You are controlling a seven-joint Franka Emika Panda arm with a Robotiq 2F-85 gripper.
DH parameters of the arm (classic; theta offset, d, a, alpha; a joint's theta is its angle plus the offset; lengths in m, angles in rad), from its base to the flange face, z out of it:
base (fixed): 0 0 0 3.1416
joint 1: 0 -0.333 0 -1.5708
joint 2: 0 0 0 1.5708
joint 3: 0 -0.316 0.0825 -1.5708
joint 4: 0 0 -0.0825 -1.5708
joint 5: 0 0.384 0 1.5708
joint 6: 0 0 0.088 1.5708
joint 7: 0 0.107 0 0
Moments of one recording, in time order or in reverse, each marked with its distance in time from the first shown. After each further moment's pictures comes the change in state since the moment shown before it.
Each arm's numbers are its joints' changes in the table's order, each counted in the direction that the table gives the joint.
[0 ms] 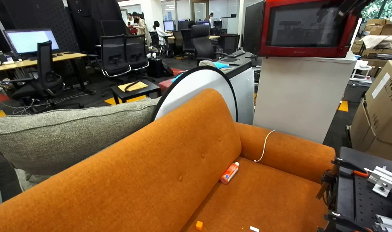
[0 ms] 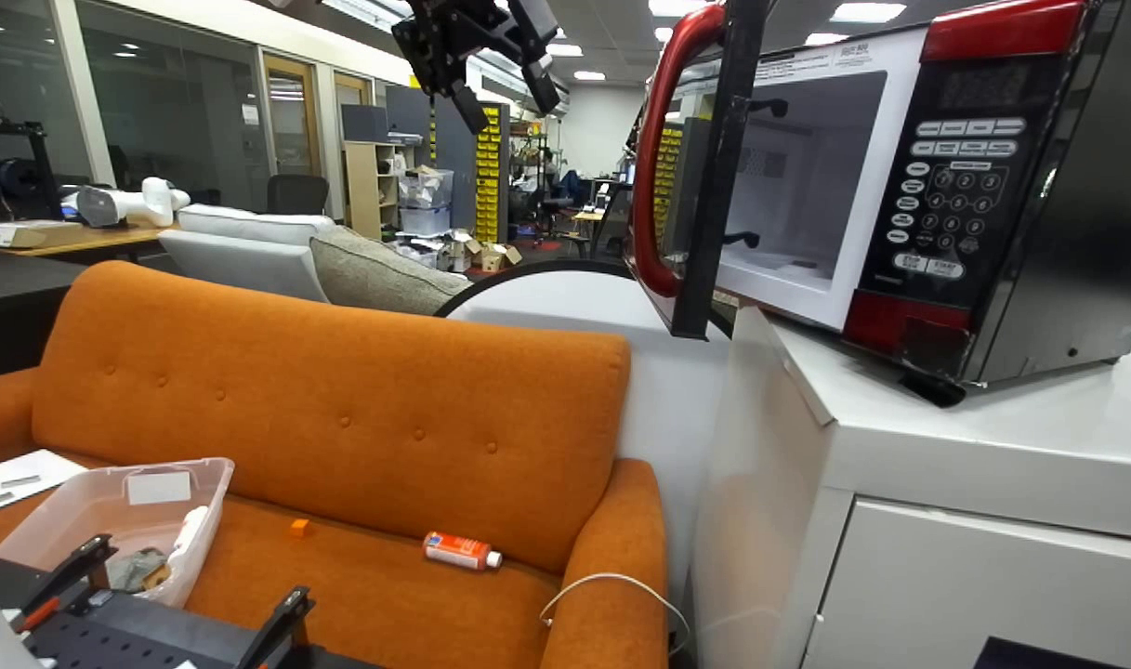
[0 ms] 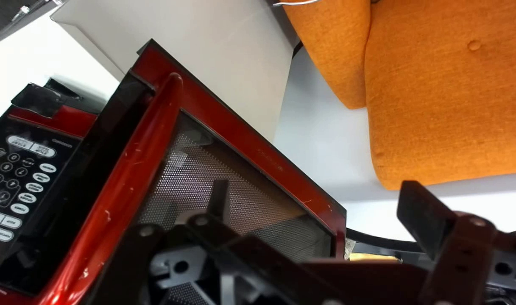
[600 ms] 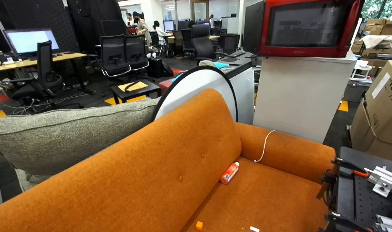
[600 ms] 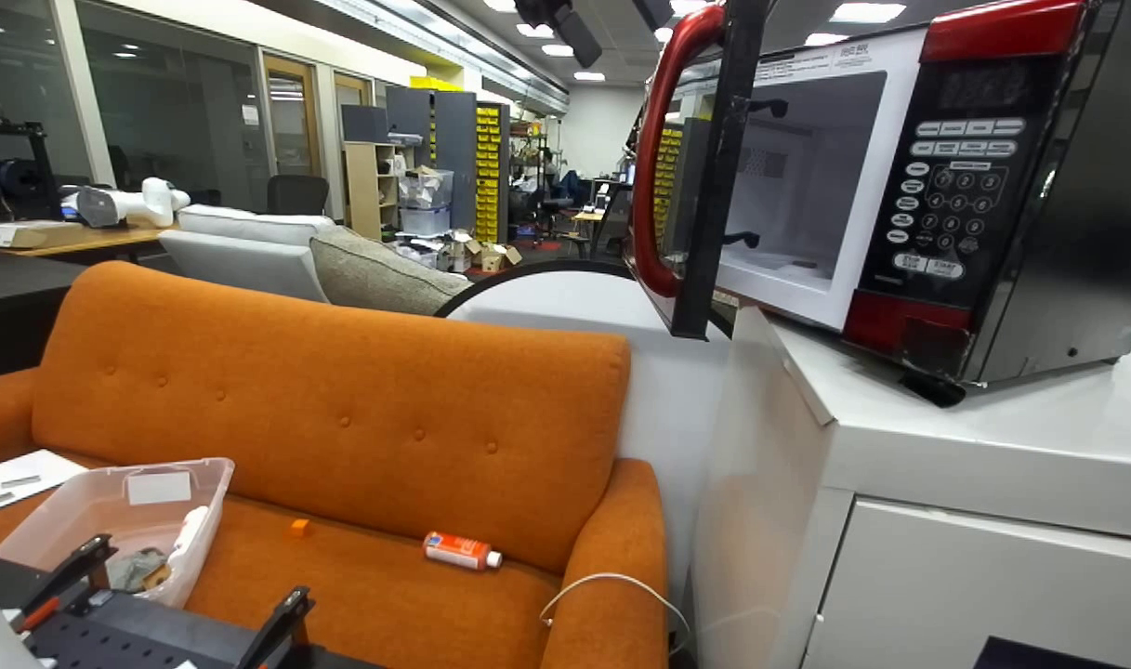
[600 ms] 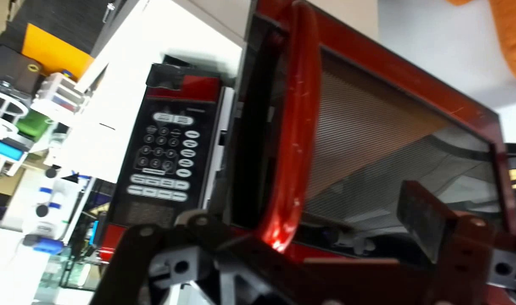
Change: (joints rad) arm 0.215 -0.089 0.002 0.076 -0.064 0.205 0.190
